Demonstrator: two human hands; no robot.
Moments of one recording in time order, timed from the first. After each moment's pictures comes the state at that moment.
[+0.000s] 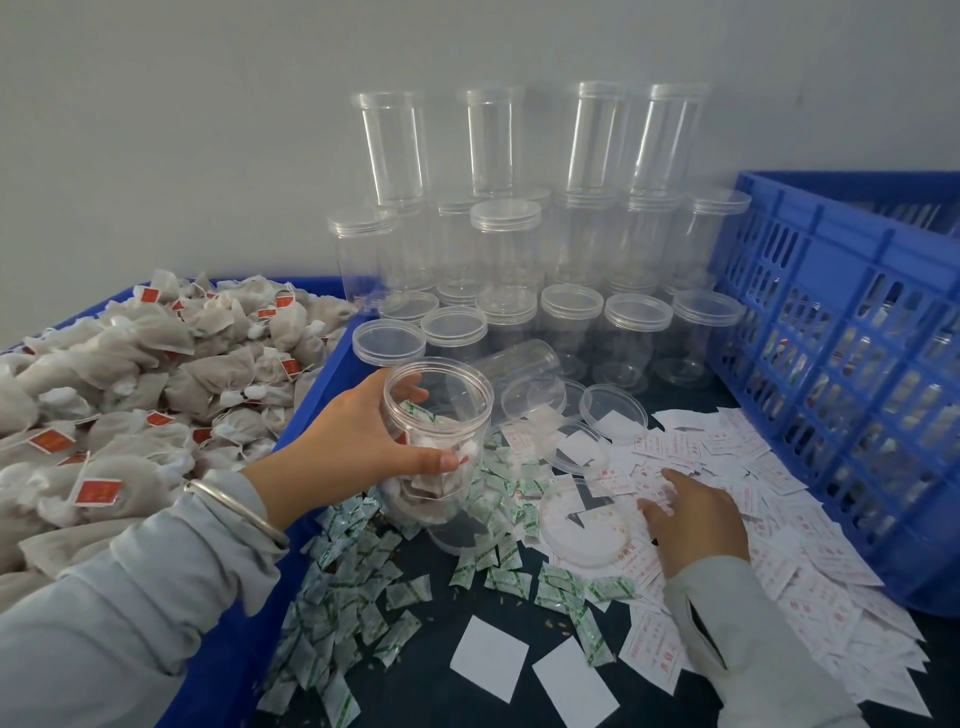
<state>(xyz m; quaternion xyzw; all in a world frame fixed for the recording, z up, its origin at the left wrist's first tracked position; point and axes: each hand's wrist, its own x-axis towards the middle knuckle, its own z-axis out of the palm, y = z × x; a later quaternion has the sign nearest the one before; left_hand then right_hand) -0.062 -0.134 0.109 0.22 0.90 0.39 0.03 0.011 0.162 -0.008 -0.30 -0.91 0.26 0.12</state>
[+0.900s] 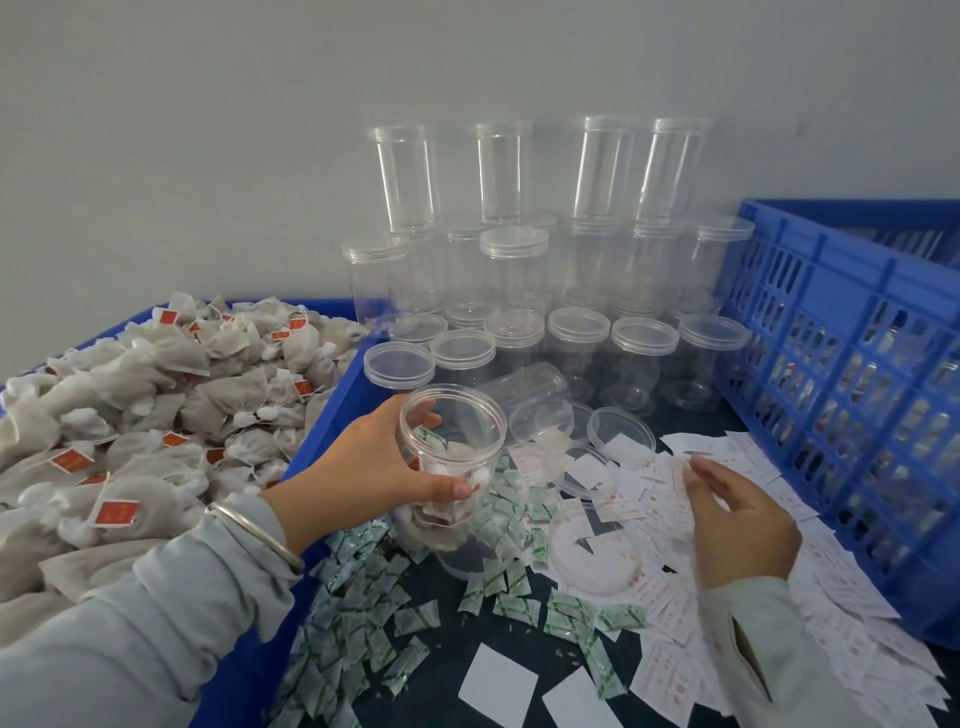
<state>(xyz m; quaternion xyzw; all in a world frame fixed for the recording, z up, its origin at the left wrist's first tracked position) -0.060 -0.133 0.109 0.23 0.89 0.39 0.04 0.022 0.150 0.023 -0.28 -0.72 0.50 0.39</state>
